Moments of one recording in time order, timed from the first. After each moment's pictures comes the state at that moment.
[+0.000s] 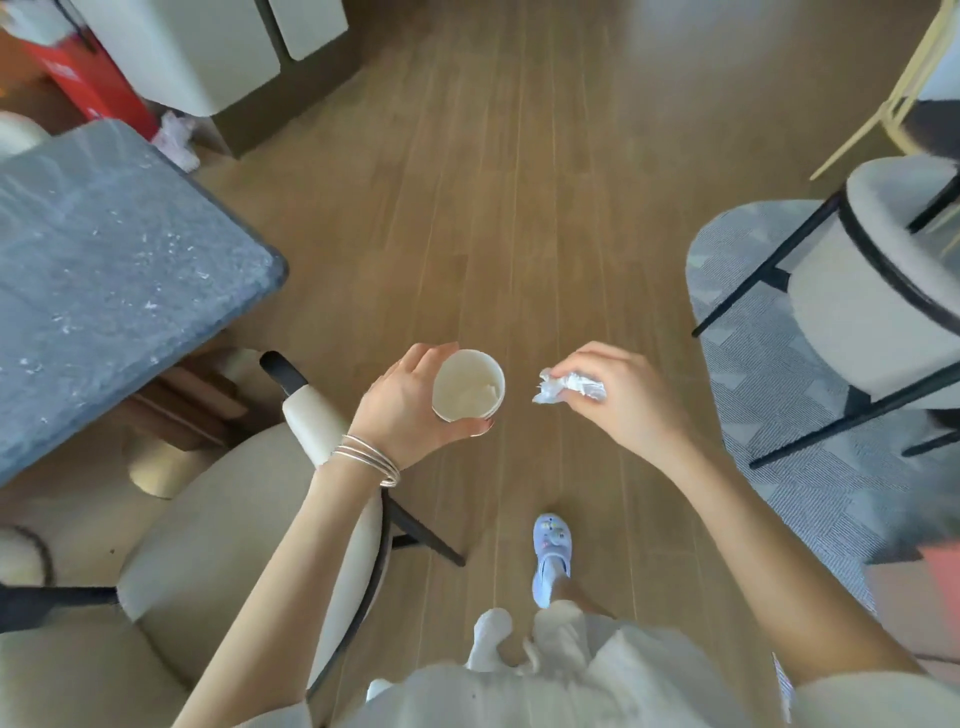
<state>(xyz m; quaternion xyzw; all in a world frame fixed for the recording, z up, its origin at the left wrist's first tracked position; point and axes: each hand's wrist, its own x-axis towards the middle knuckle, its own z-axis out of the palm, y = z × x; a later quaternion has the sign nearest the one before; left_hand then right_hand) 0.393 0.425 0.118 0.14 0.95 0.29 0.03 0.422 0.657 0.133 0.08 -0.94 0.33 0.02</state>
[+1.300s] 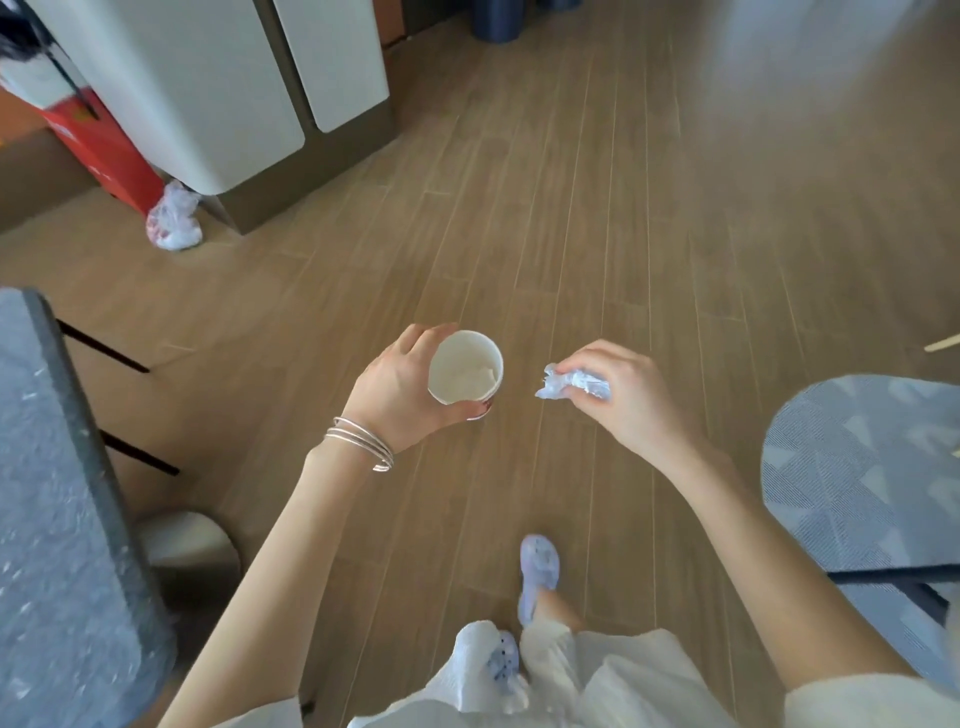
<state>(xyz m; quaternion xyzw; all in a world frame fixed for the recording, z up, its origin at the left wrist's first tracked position) -0.319 0.479 0.146 0.10 0.95 0.29 -0.04 -0.309 0.722 0.149 0.16 -0.93 0.34 0.06</state>
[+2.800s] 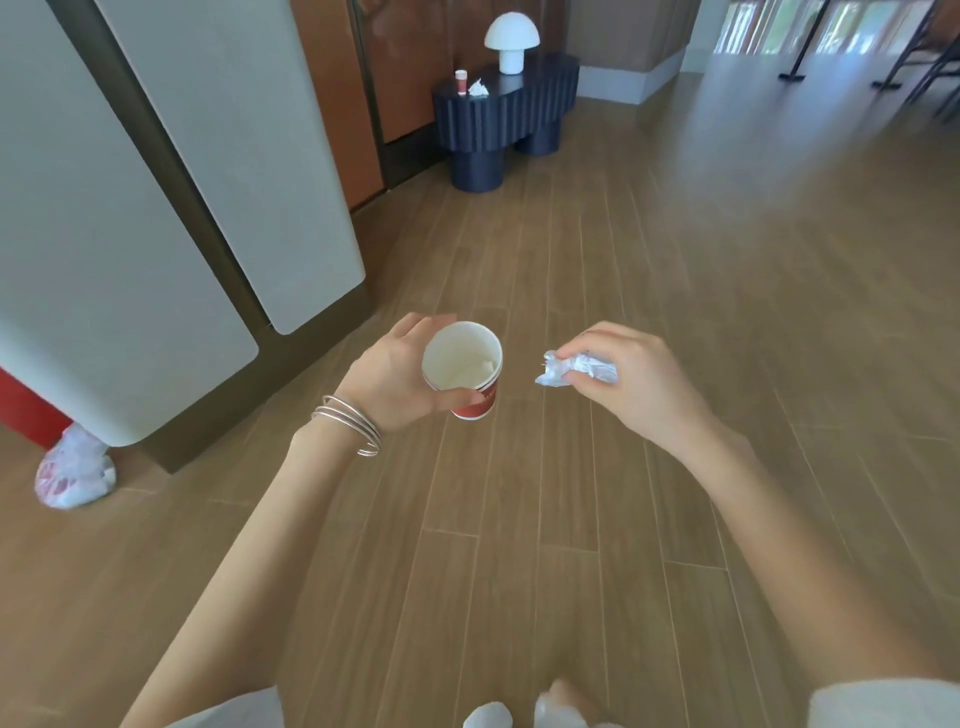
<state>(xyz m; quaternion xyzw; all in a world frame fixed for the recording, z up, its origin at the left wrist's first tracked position) -1.196 0.444 0.226 0.17 0.93 0.31 -0.04 -1.164 0.694 0.225 0.15 -0.93 0.32 0.14</state>
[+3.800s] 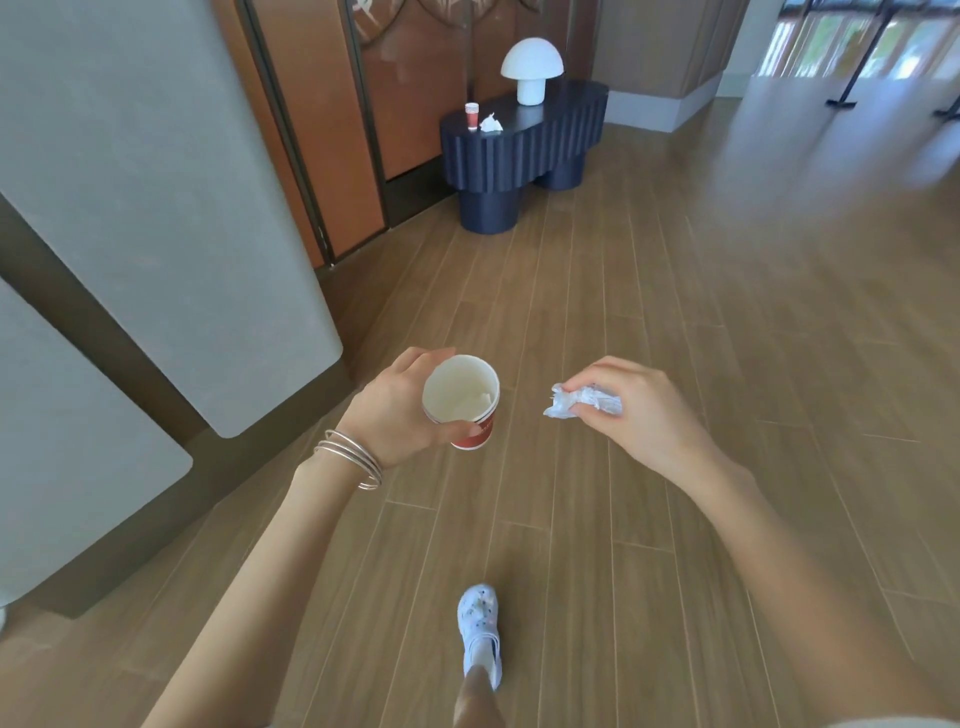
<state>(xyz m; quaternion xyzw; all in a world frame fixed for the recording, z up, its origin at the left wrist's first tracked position) -1.682 0.540 0.197 0.14 0.94 0.30 -0.05 -1.665 0.798 0.196 0.14 -0.93 0.33 0.08</state>
